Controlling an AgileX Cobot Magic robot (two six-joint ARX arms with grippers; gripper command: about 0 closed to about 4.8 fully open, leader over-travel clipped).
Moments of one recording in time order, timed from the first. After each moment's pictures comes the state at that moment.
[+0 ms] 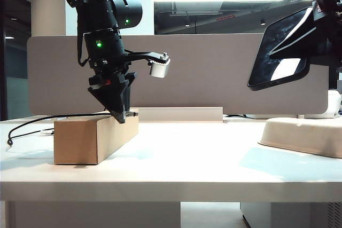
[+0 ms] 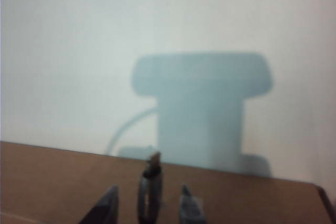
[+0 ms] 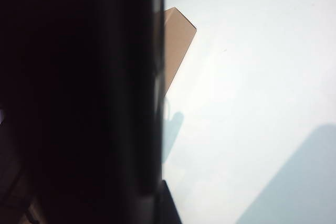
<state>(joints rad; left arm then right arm) -0.49 1.92 1.57 -0.83 0.04 1.17 0.09 1.13 0.49 0.30 -0.67 0.52</state>
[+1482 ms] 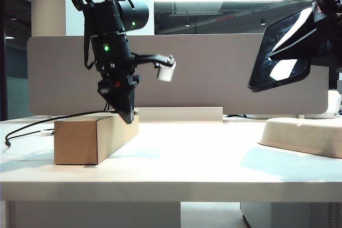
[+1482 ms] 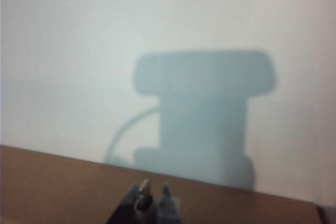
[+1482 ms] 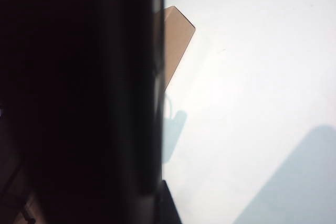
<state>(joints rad) -0.52 1.93 1.57 -0.80 0.02 1.12 0.09 1.13 0.49 0.30 -0.66 0.50</state>
